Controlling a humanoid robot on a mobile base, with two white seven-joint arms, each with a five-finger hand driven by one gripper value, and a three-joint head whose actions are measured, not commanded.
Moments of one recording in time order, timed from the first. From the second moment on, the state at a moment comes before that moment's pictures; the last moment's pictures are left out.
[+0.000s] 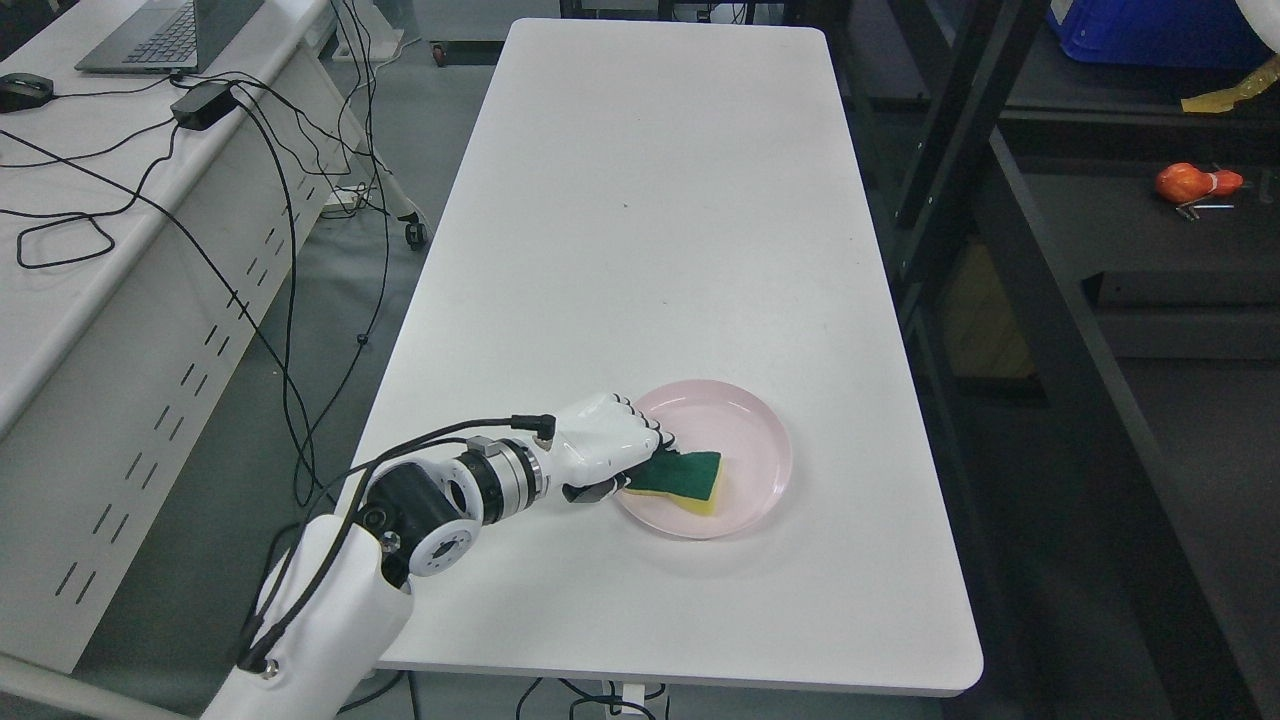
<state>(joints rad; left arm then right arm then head) -0.51 0.21 -0.45 -1.51 -1.04 -0.36 -0.61 -0.07 0.00 -0.21 0.00 -0.11 0.08 -0.07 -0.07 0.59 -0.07</state>
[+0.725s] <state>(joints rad) -0.44 0.18 -0.17 -1.50 -0.64 -0.40 -0.63 -0.07 0.00 -0.21 0.00 -0.11 0.08 -0.07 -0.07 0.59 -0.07</state>
